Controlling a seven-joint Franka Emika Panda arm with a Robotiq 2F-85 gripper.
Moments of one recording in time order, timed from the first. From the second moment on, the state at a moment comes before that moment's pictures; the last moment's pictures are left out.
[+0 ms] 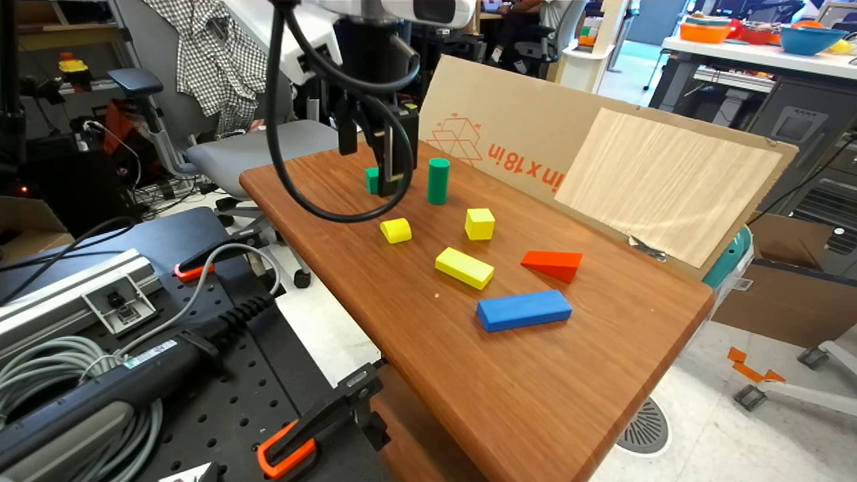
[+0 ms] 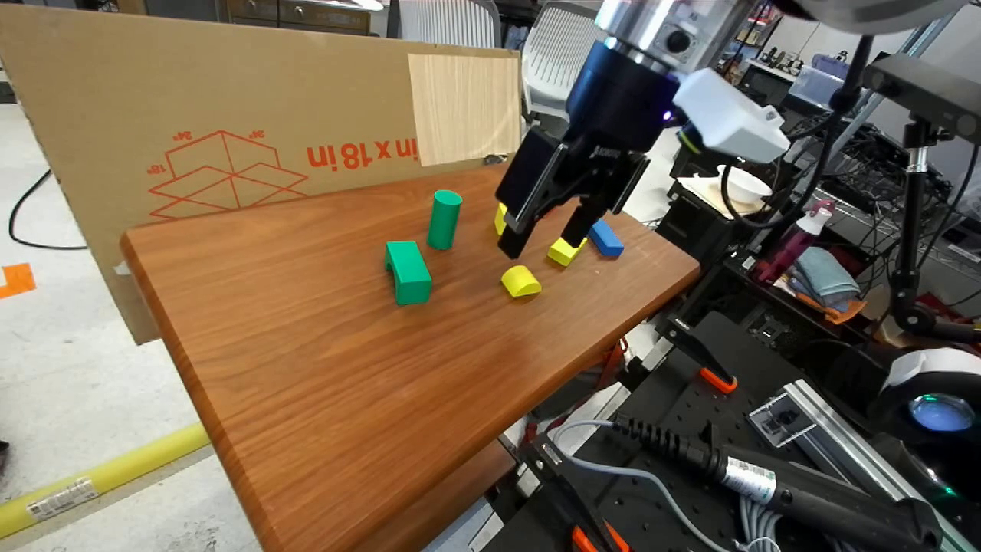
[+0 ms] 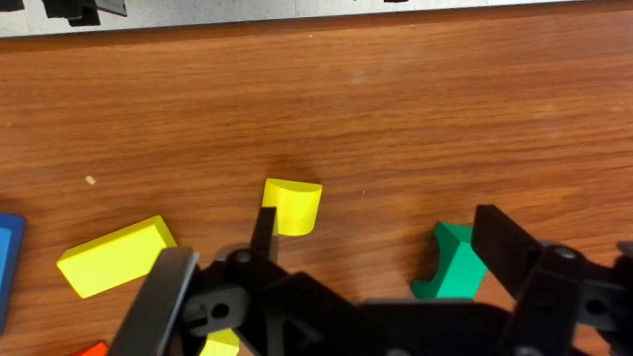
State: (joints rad) arm 0.07 0.13 0.03 -2.50 0.29 2.66 -0.14
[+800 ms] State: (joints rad) arm 0.10 0.25 0.11 -2.33 0.22 2.66 0.03
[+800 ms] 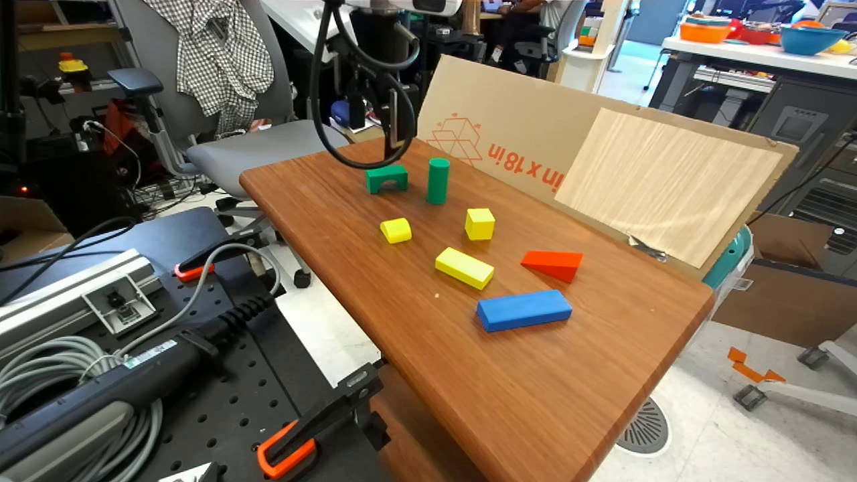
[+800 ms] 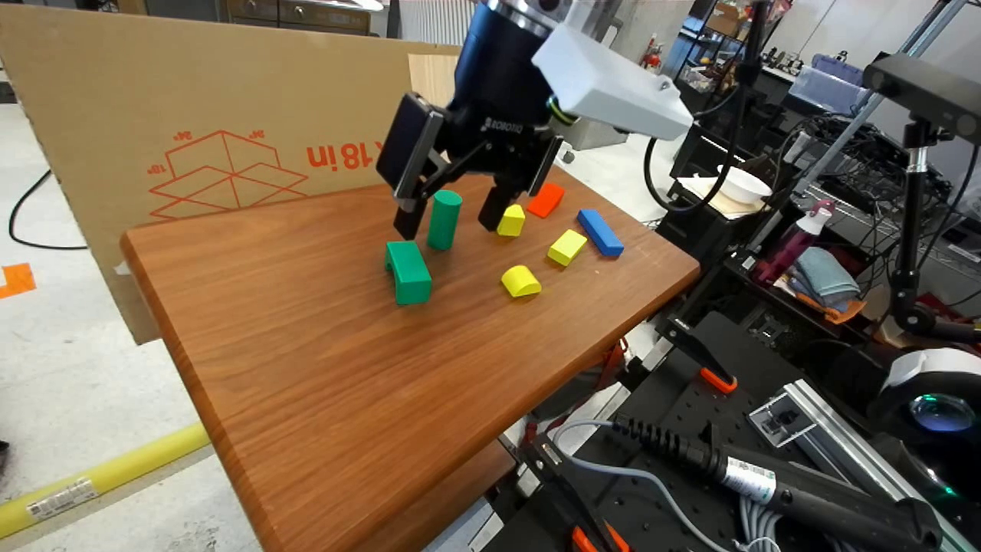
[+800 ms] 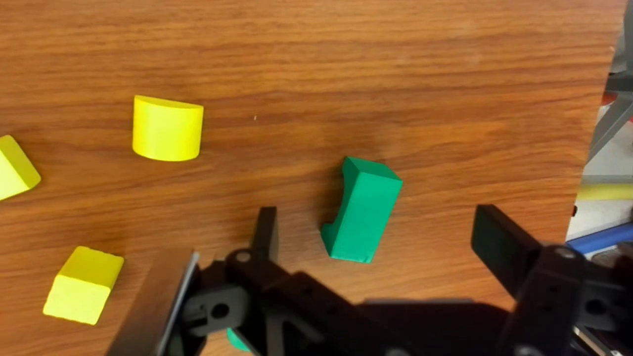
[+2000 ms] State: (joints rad) arm 0.22 0.45 0.02 -2.18 0.02 2.66 0.36
